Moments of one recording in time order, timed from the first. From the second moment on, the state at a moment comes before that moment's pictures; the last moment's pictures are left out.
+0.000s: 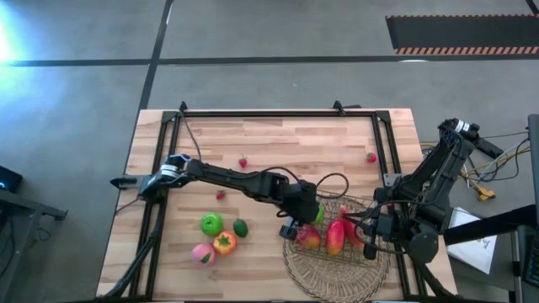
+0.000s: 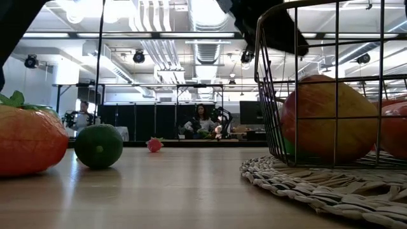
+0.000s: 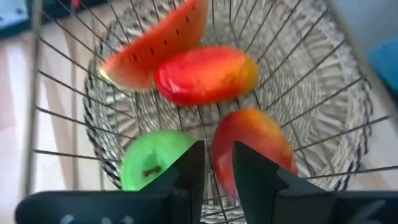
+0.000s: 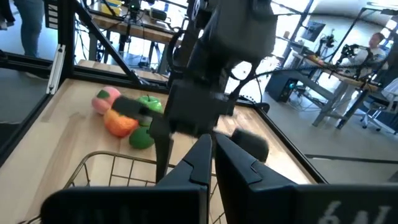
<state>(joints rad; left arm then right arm) -0.16 2.12 1.94 -0.61 0.14 0.23 1.04 1.12 0.81 -0.22 1.23 0.23</state>
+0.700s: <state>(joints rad) -0.16 1.49 1.13 -0.61 -0.31 -0.19 0.88 1.28 0.78 -0.15 1.23 0.37</state>
